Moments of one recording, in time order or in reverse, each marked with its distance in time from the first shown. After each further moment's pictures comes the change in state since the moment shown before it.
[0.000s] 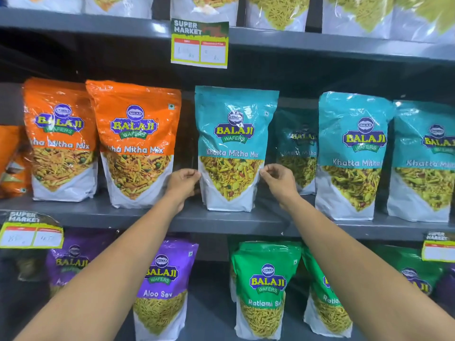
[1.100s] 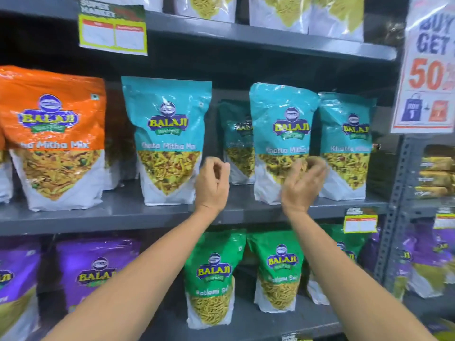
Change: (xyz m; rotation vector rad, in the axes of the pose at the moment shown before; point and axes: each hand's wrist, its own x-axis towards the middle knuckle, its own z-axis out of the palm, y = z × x) left_hand -0.106 0.008 0.177 0.166 0.020 0.724; right_hand -0.051 0.014 -0.143 -0.309 0.849 -0.275
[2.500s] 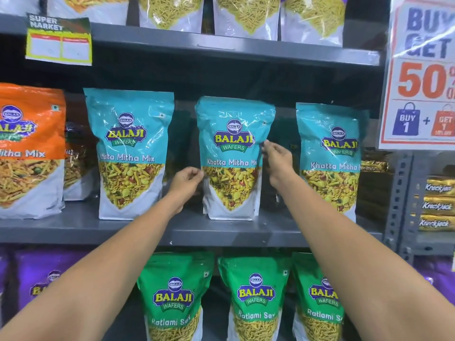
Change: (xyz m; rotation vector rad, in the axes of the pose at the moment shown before) left_hand 0.052 -0.036 0.064 -0.126 -0.181 -0.563; right_hand 0.129 0.044 0.064 0.631 -0.660 0.661
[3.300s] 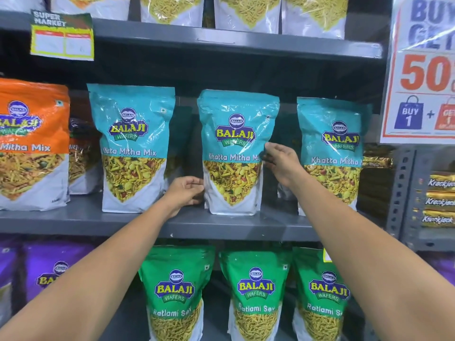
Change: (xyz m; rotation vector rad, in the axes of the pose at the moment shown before) left_hand -0.018 -0.021 -0.012 -0.028 -0.124 -0.119; right_hand -0.004 0.002 -0.026 0.011 -0.271 -0.002
